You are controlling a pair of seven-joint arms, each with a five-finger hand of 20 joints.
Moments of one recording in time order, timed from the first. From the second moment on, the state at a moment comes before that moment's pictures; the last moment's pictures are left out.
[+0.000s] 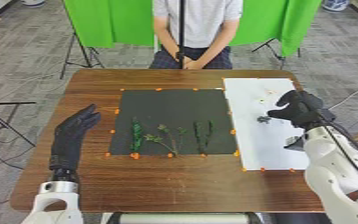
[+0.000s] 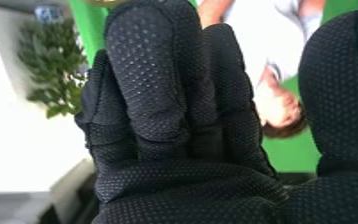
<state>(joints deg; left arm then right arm) 120.3 -75.2 -95.4 -114.8 67.4 4.5 16.9 -101.1 -52.7 86.9 -113.5 -140.1 -6.0 22.3</state>
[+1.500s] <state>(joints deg) 120.2 -75.0 -95.3 -114.8 67.3 4.7 16.9 -92.6 -50.2 70.9 -101.4 -141.8 3.1 24.2</state>
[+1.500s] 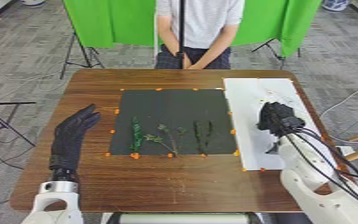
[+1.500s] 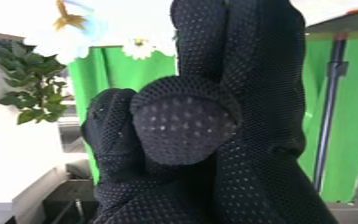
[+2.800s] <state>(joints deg) 120.2 -72.5 -96.8 -112.2 62.4 12.9 17.6 -49.8 -84.2 37.3 -81.9 -140.4 -11.2 2.7</state>
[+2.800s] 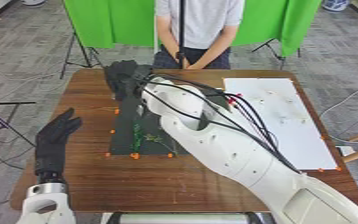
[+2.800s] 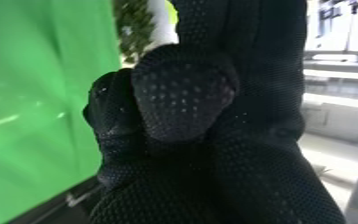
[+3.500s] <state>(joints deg) 121.5 -72.5 -95.9 -113.3 61.6 14.9 20.1 -55.5 -82.5 32.1 -86.3 -142.0 -17.3 4.8</state>
